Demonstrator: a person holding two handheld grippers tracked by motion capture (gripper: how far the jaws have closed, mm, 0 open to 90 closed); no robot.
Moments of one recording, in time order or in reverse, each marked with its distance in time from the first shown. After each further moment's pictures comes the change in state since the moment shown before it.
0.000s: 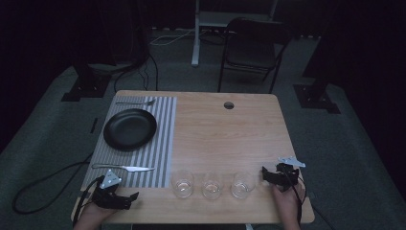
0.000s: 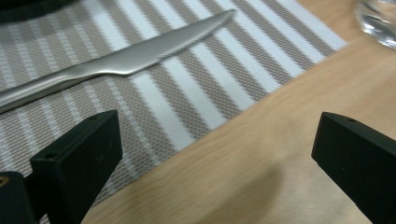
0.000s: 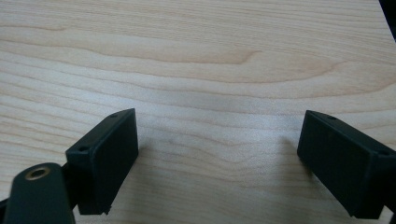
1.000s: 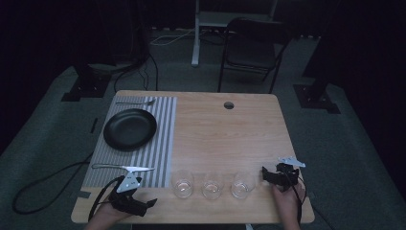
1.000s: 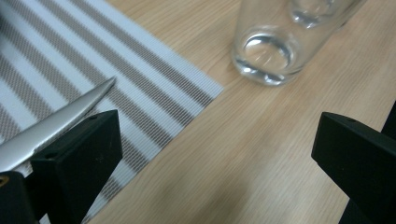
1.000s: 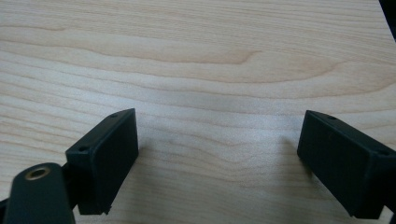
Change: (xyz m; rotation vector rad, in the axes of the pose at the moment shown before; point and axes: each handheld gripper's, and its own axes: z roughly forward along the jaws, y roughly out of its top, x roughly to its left) left arm -0.049 0.035 0.002 -0.054 -0.189 0.163; right arm 0.000 0.000 0.000 0.000 0.000 0.000
